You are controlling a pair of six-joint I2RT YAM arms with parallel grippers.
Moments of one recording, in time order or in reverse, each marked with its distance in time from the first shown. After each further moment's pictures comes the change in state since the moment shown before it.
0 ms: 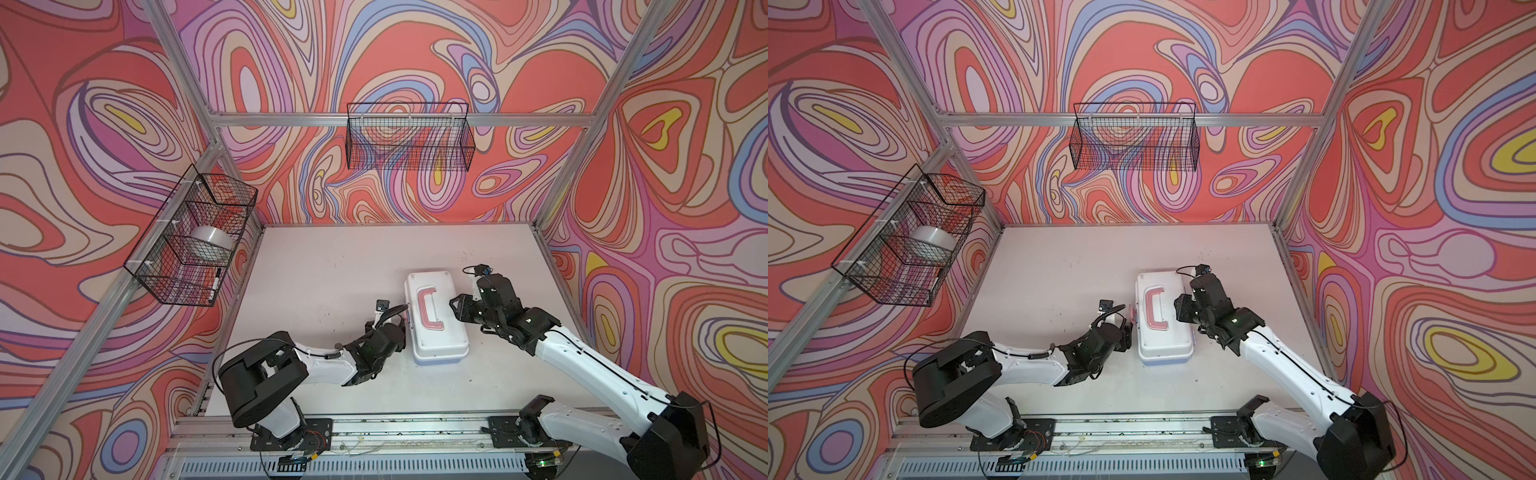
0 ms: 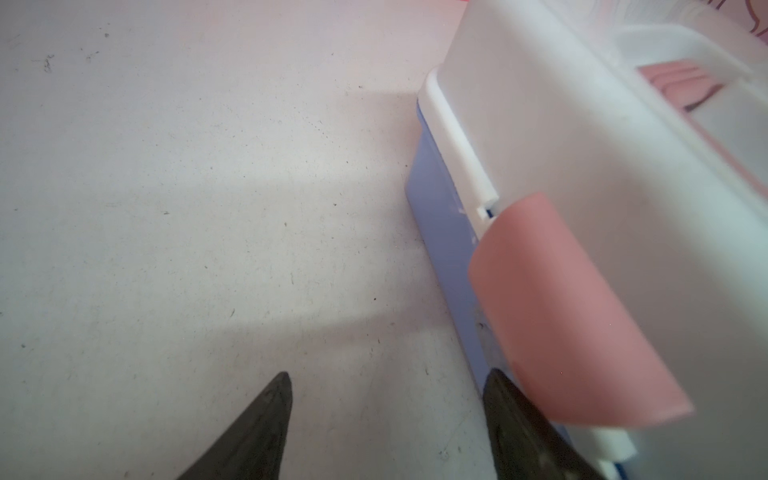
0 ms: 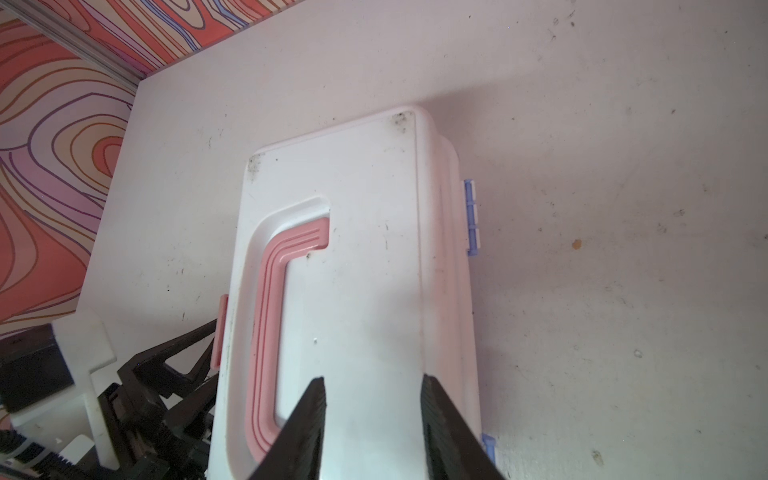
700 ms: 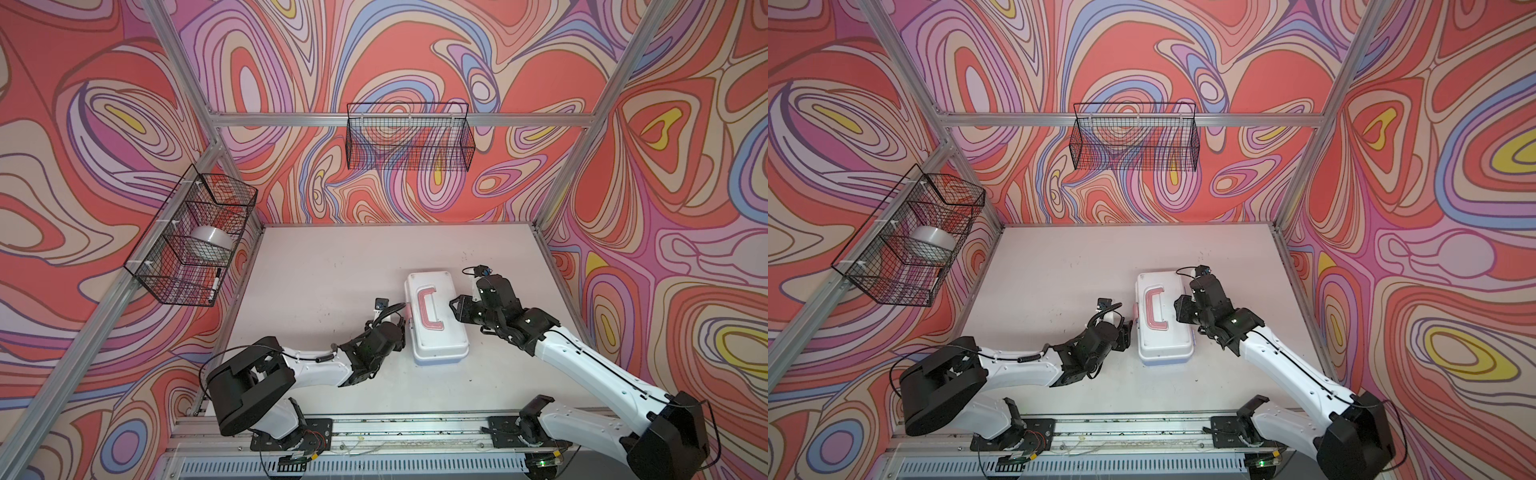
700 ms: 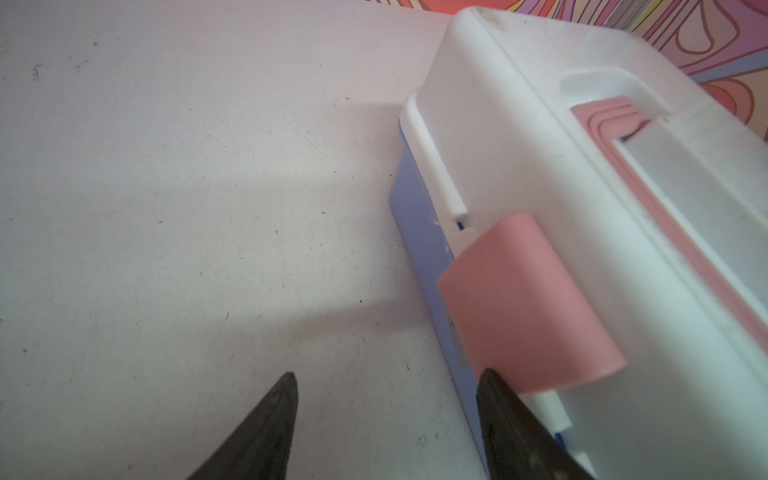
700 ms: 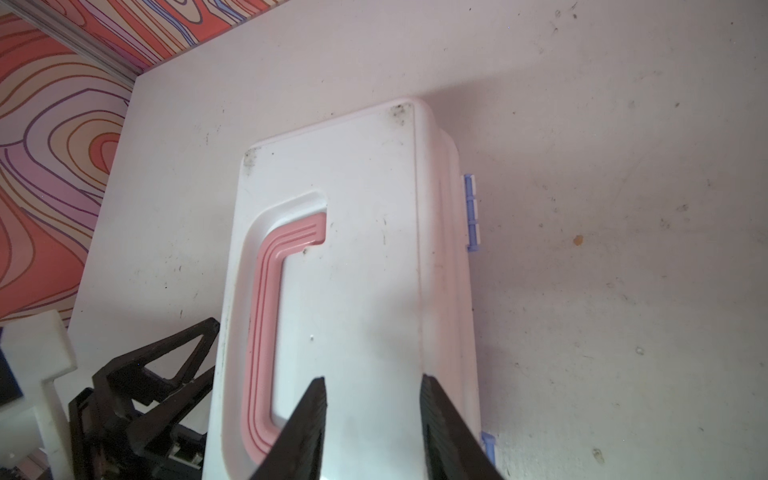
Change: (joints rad) left arm 0.000 -0.066 0.000 -0.043 0.039 -0.005; right arm 0.000 0.001 -0.008 0.002 -0.004 0.000
